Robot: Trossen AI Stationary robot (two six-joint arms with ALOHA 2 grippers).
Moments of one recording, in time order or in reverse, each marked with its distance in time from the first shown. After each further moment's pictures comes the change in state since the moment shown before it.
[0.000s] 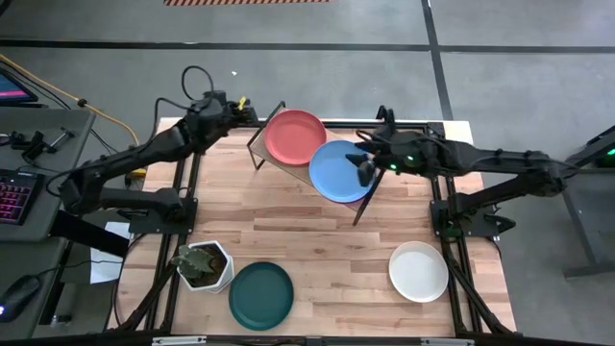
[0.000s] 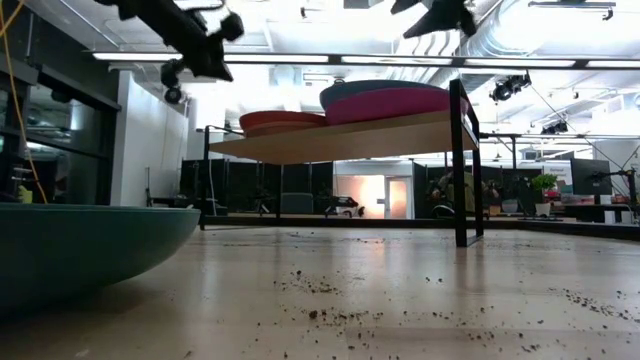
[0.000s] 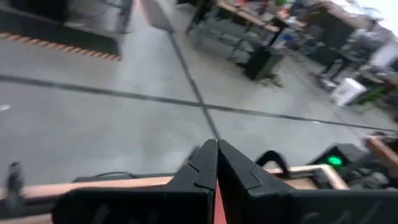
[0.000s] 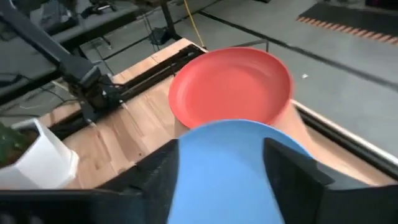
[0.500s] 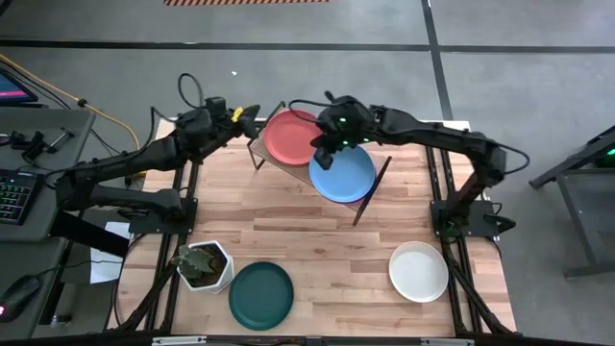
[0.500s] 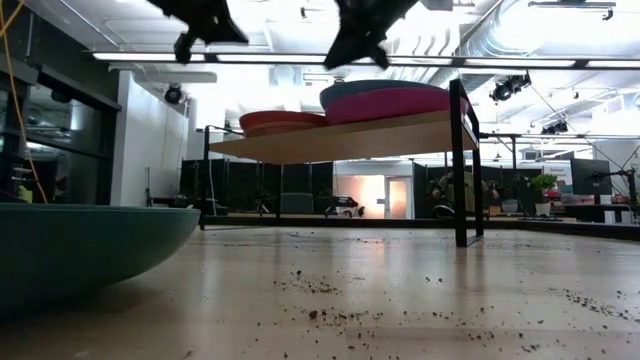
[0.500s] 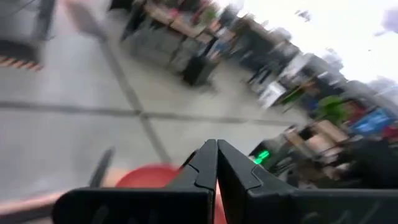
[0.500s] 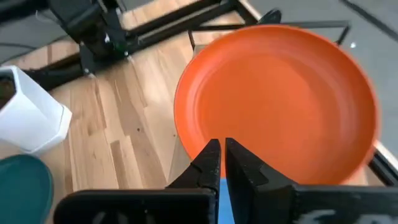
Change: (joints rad) left arm -0.180 -0.068 -0.001 0.129 0.029 0.019; right arm -0.222 0.522 0.474 -0.164 -0.417 -0.258
